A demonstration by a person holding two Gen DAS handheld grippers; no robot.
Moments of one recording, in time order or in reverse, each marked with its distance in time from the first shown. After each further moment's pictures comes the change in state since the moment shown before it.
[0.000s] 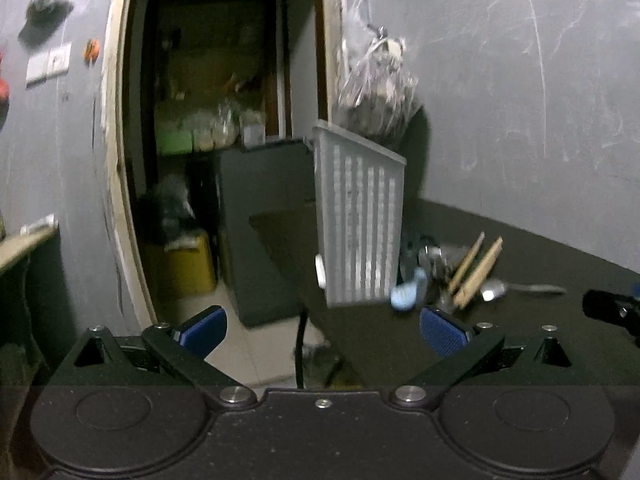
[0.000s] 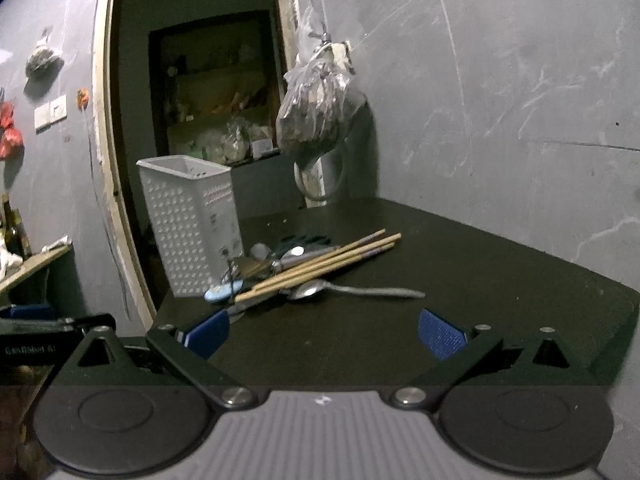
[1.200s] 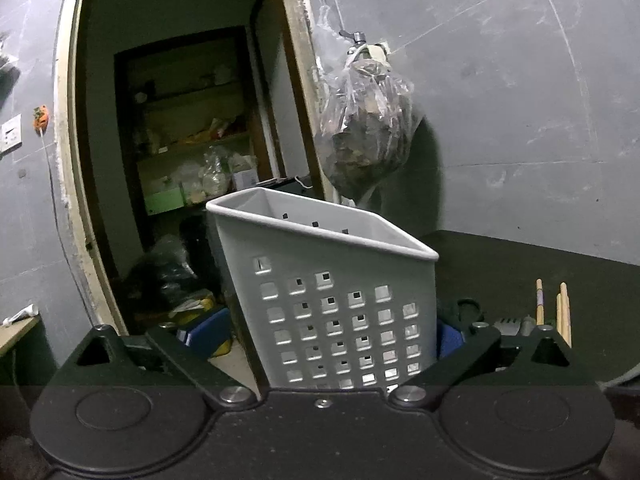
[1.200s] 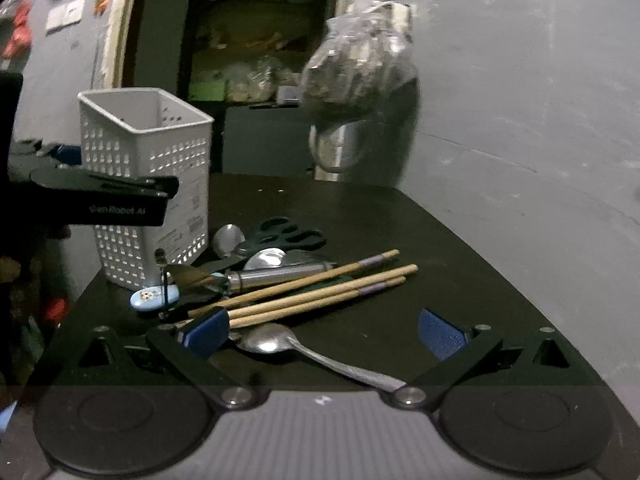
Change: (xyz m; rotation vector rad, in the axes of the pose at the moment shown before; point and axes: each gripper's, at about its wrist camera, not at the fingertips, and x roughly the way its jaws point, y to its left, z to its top) left arm 0.149 -0.033 0.068 0.151 -0.082 0.045; right arm 0.124 0.015 0.047 -0.314 0.157 0.001
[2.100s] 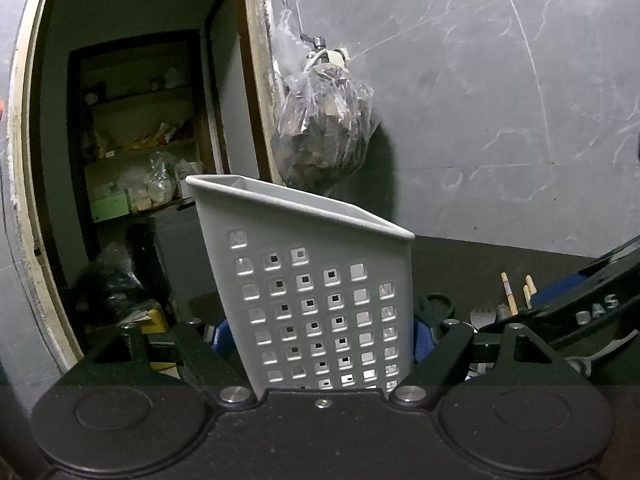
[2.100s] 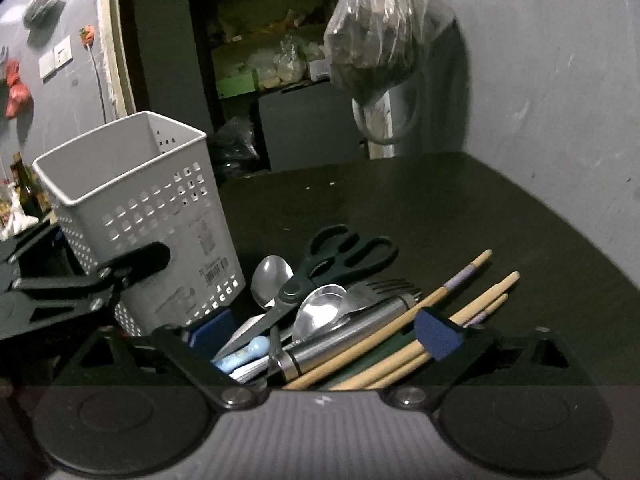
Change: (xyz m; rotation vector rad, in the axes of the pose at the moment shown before) left arm 0.006 0.027 -0.019 0.002 -0.038 -0.192; right arm 0.086 -0.015 0.042 0.230 0.115 0.245
